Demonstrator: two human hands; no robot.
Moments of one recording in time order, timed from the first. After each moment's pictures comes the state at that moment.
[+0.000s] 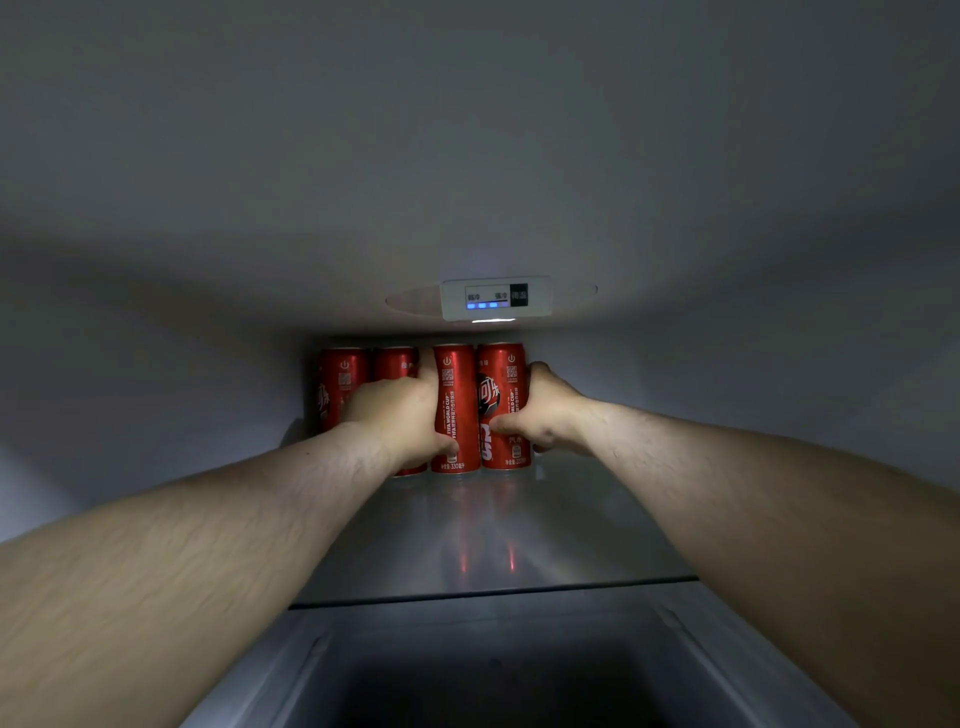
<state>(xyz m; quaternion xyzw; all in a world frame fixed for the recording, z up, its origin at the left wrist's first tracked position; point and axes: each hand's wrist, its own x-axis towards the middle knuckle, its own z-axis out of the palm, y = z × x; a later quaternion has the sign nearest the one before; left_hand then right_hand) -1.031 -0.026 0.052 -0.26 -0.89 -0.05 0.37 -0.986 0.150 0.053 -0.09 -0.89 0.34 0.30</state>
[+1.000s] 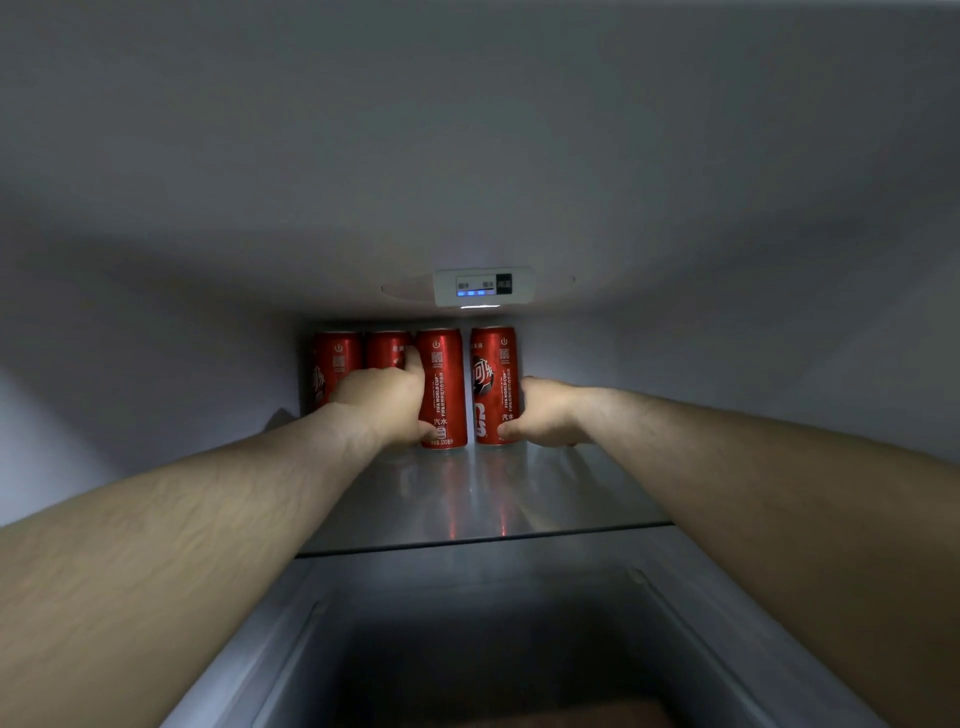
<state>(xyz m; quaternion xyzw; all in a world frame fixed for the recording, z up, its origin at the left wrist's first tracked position) -1.017 -0.036 0.051 -0.25 -0.91 0.03 0.34 -0.933 0.135 0.048 -0.10 -0.95 0.25 0.16</state>
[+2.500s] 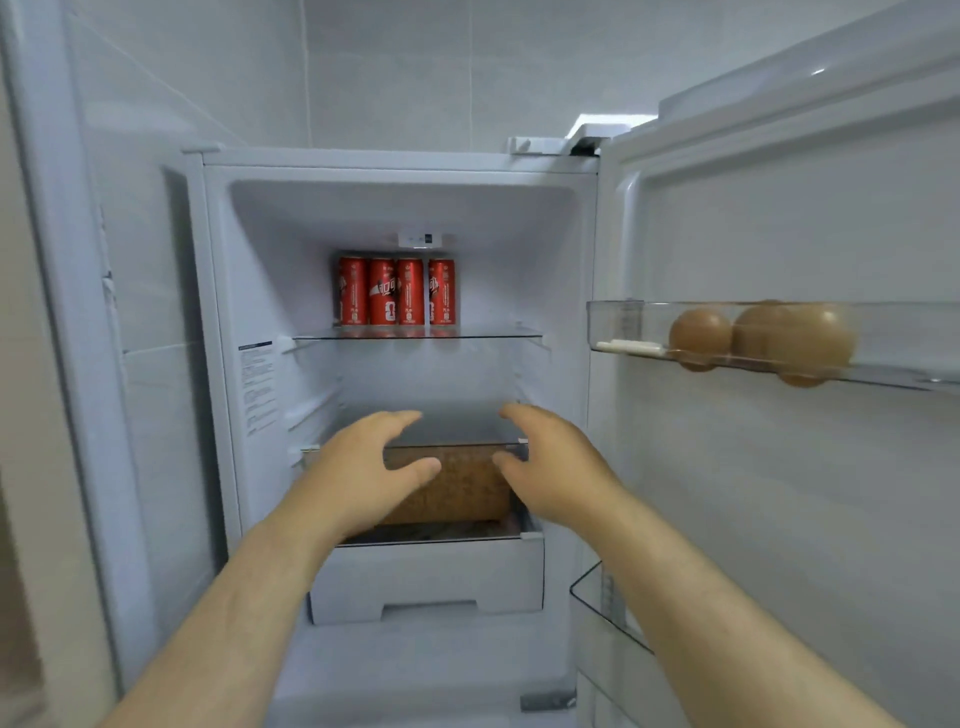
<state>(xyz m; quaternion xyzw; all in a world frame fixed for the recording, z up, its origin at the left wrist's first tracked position) -0.571 -0.192 -0.101 -0.34 -0.86 -0.34 0.19 -0.472 -0.006 -0.091 -0.06 -0.93 0.23 0.28</state>
